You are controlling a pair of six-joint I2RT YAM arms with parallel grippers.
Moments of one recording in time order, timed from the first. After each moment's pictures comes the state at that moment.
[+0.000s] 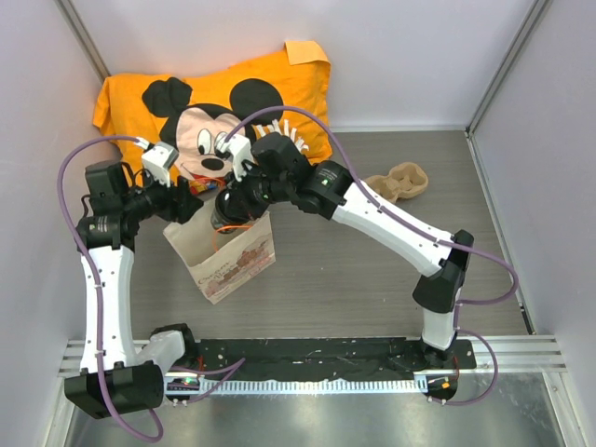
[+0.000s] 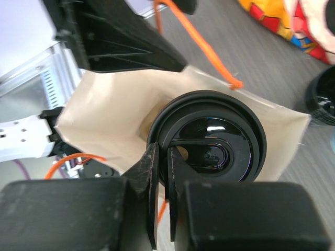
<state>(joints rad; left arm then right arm) 0.19 1.03 1.23 -0.78 0.68 0.31 1.01 1.86 2.07 -0.70 -0.24 0.12</state>
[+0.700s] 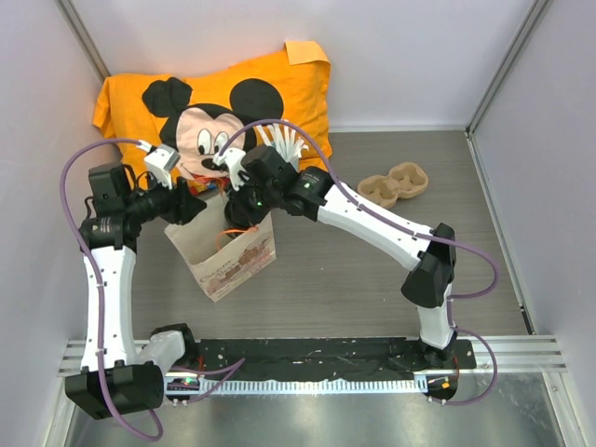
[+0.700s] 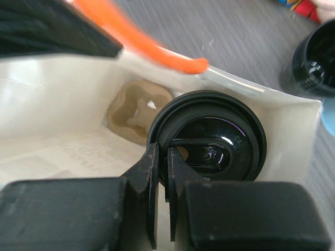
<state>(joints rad) 0.19 1.03 1.20 -0.76 0.77 0.28 1.00 1.94 2.03 -0.70 -0.15 0.09</state>
